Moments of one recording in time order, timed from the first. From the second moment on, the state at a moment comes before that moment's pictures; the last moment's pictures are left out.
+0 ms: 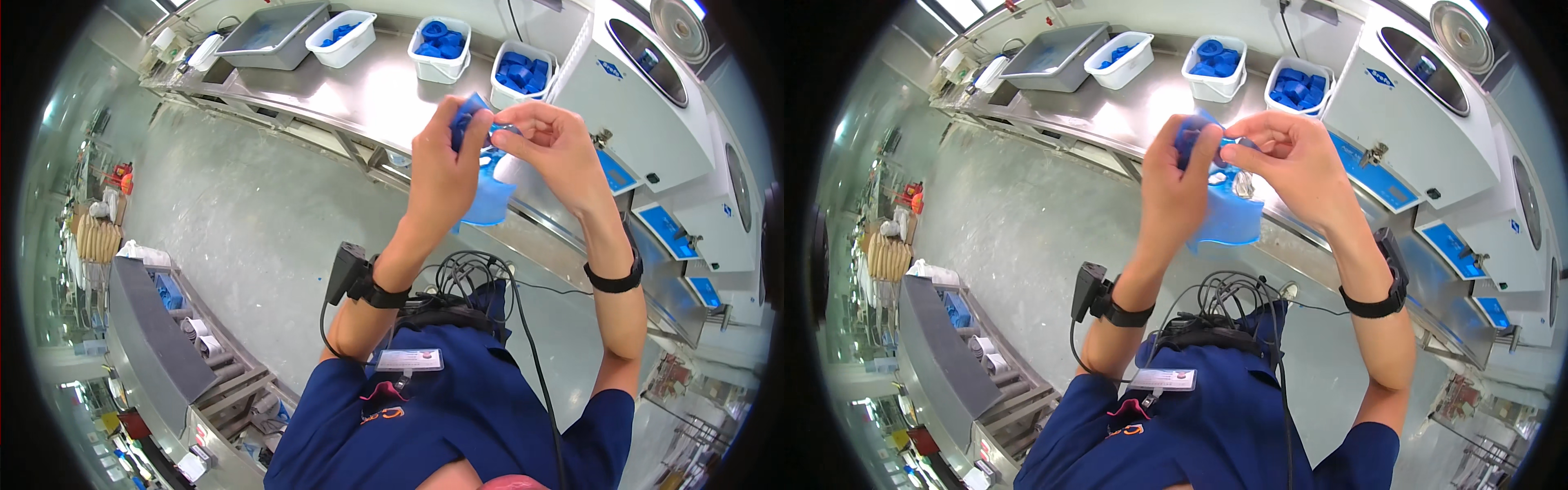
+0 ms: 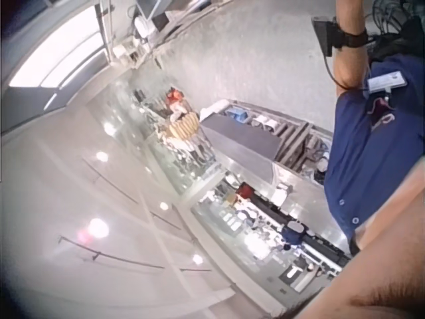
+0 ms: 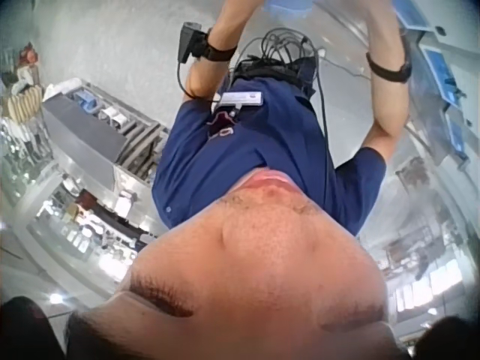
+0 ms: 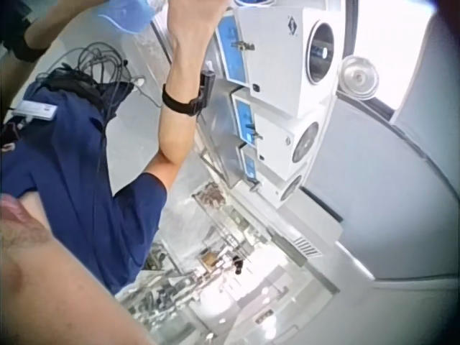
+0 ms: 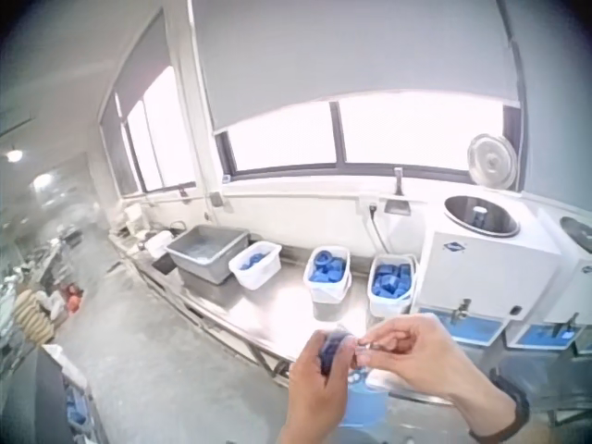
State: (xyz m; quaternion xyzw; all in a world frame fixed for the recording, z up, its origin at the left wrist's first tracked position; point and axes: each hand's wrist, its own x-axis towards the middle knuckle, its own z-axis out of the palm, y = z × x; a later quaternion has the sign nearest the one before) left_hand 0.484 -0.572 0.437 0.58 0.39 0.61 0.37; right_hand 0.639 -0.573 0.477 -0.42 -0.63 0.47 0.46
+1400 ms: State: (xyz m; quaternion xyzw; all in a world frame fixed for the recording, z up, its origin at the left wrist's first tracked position) left_hand 0.658 -0.438 0.493 0.62 0.35 0.50 0.49; right_hand 0.840 -0.450 0.503 -0.43 -0.64 0.42 0.49
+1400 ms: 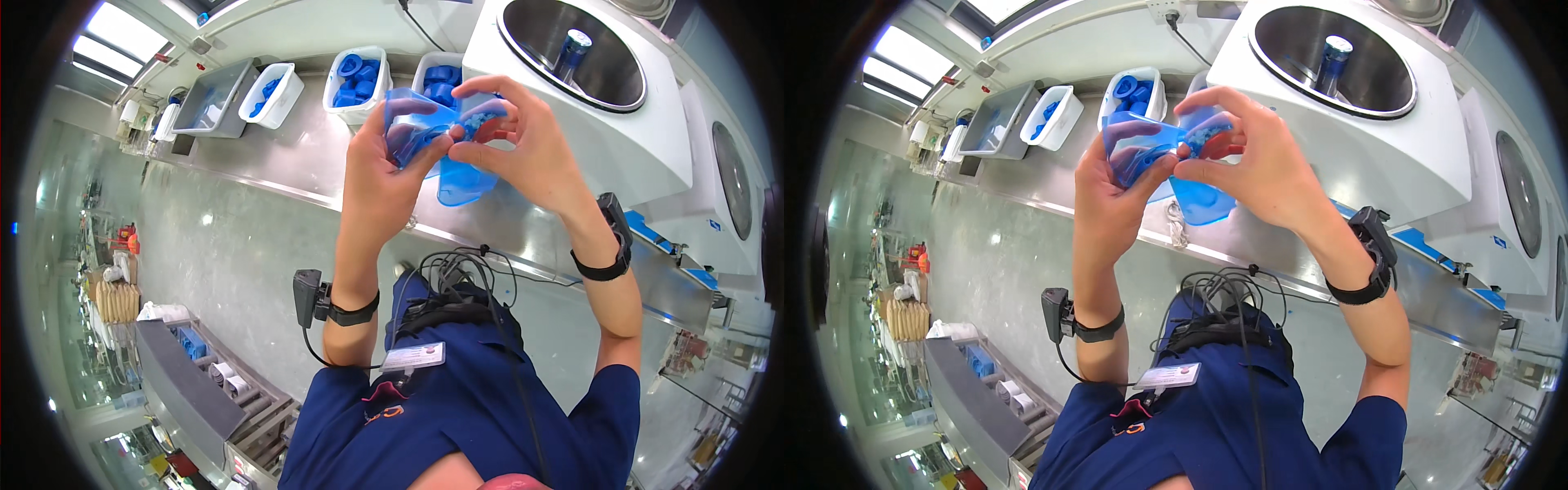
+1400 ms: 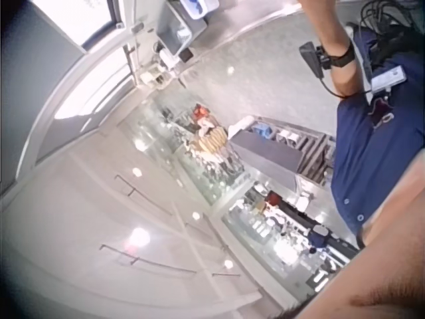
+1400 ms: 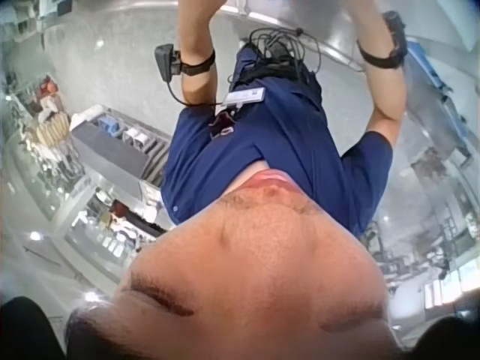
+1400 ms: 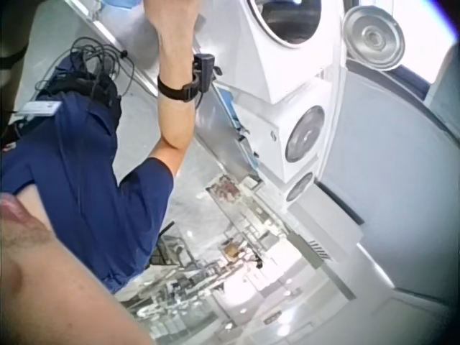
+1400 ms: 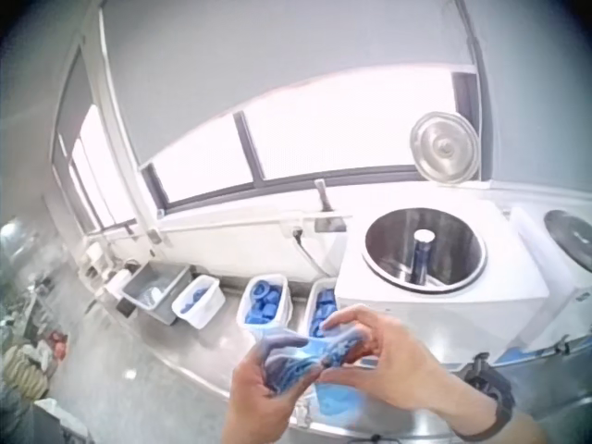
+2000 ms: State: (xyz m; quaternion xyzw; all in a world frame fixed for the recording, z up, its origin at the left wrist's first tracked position) left_hand 0.631 -0.414 0.481 0.49 0.33 0.56 0.58; right_hand 0.813 -0.437 0.501 -0.40 -0.65 0.35 0.55
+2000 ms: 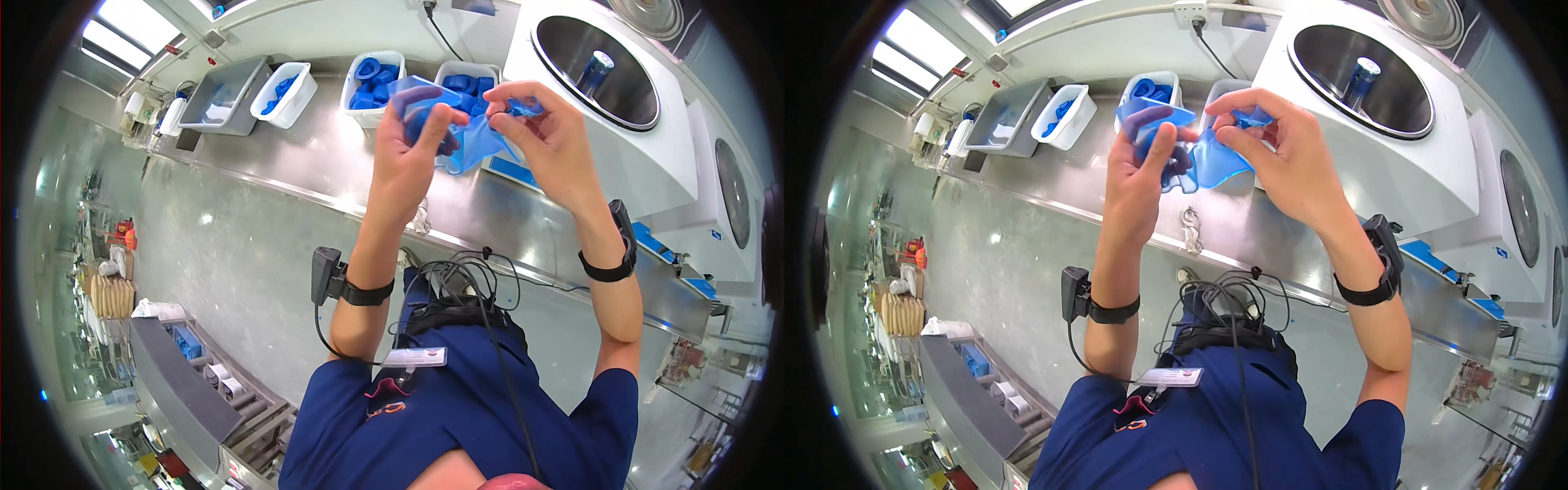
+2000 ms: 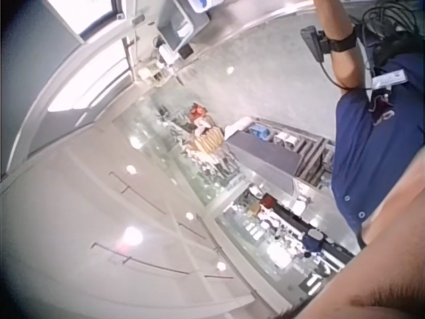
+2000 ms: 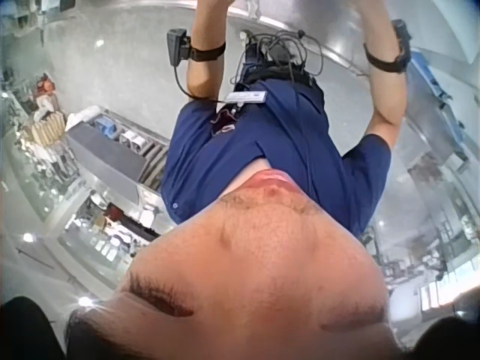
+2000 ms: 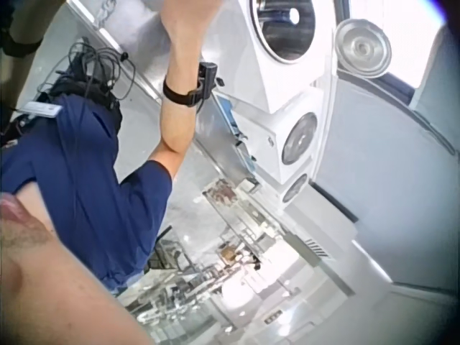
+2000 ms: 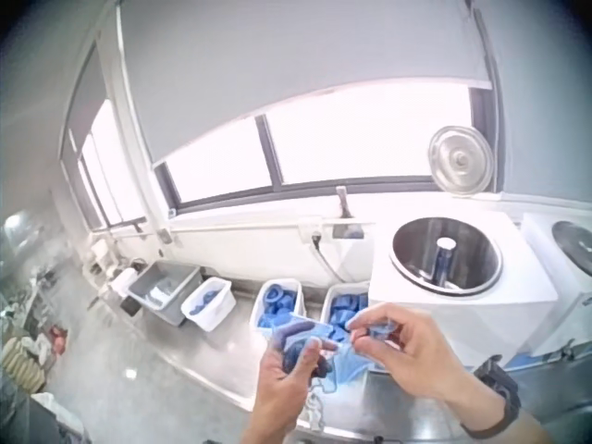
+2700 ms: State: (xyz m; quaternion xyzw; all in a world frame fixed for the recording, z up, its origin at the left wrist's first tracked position) left_hand 0.606 -0.432 0.485 0.61 0.35 0.54 0.46; right_hand 0.776 -0.435 0.509 -0.40 -0.66 0.39 0.51
